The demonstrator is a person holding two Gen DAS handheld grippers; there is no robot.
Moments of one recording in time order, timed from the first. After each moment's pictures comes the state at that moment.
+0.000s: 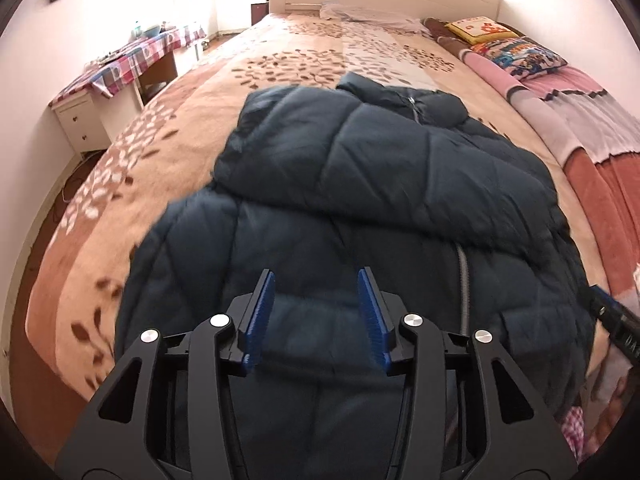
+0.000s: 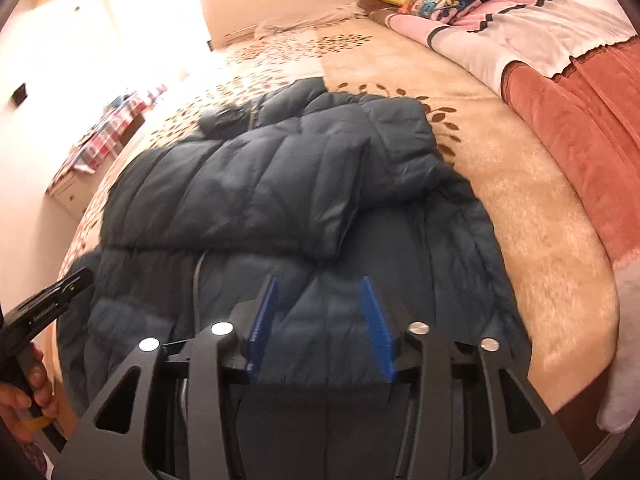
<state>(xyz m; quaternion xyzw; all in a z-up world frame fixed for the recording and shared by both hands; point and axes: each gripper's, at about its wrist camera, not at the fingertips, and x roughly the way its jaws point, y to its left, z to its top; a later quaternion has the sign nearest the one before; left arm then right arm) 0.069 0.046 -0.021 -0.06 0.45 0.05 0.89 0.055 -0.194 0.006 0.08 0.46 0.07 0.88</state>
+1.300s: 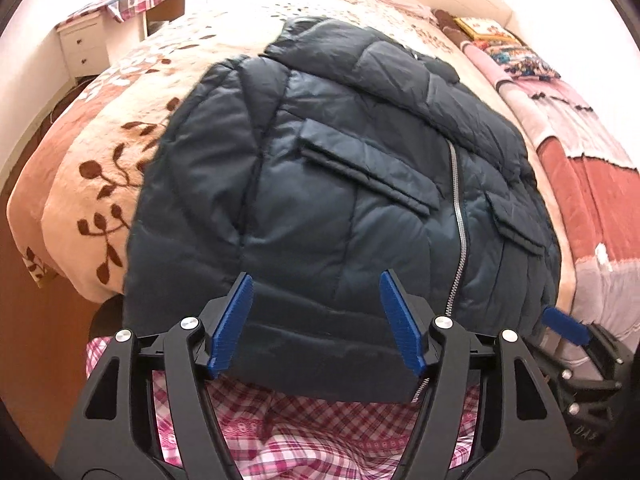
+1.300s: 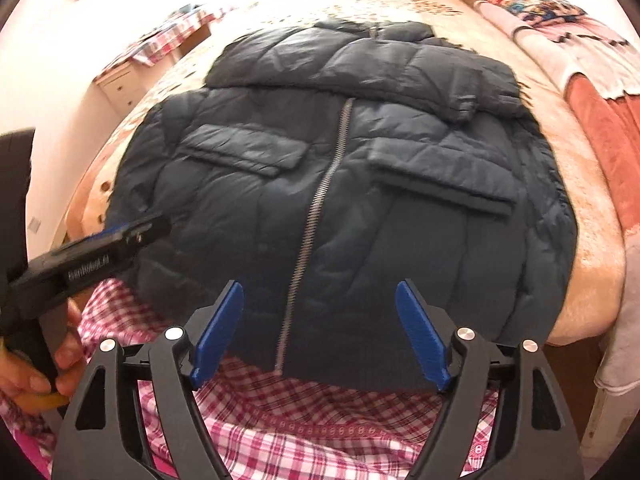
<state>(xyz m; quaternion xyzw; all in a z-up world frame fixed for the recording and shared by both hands) -0.050 0.091 -0.054 -0.16 0.49 0.02 0.86 -0.058 -0.087 -0.001 -0.03 0.53 0.16 0.83</state>
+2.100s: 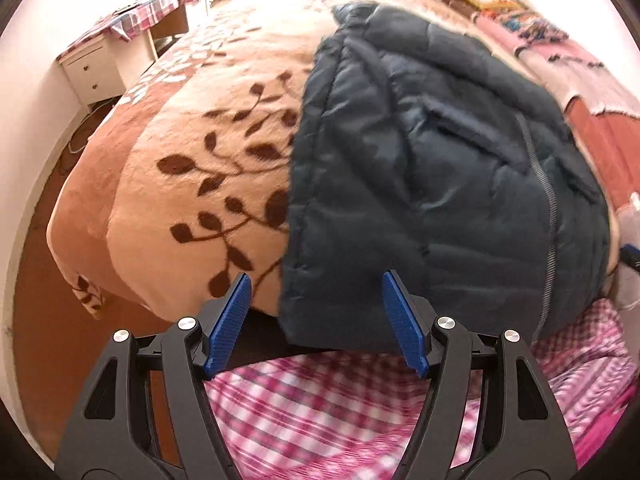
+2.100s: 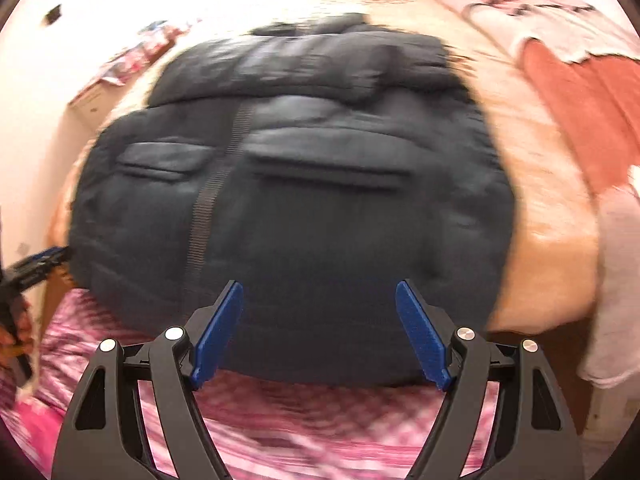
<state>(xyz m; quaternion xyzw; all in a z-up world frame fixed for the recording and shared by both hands) -0.072 0.180 -0.090 -0.06 0.52 0.04 0.85 -0.052 -0.214 -0.013 0.00 0.52 0.07 0.85</state>
